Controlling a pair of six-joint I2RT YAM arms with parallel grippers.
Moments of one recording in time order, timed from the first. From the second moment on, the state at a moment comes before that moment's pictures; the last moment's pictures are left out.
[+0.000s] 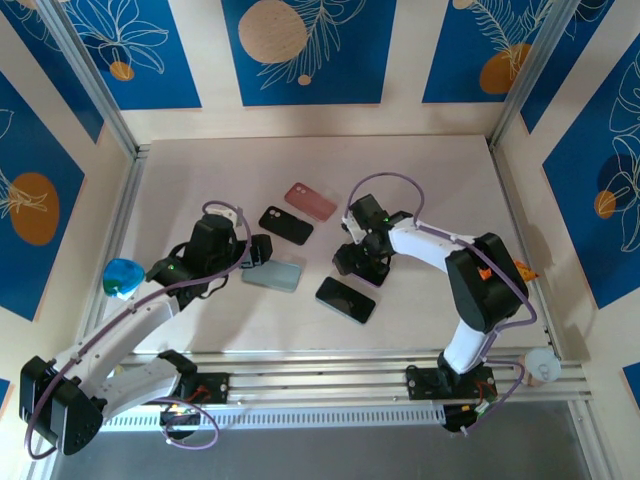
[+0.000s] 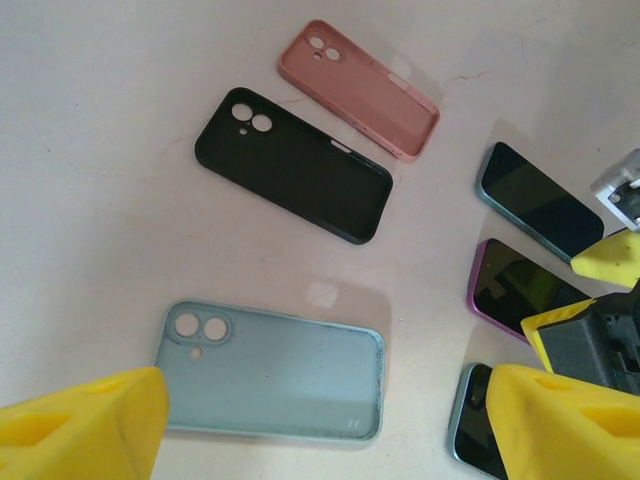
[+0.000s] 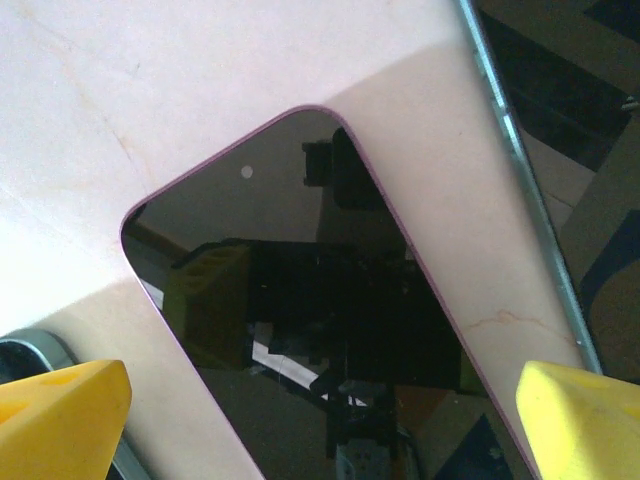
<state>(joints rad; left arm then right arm) -0.55 1.01 0.80 -0.46 -0.07 -0.52 0.53 1.72 1.07 -0.59 -0.05 0.04</state>
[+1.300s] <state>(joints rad) -0.55 1.04 0.79 -0.46 -0.08 -0.52 0.56 1.93 1.31 -0.77 0.01 0.22</state>
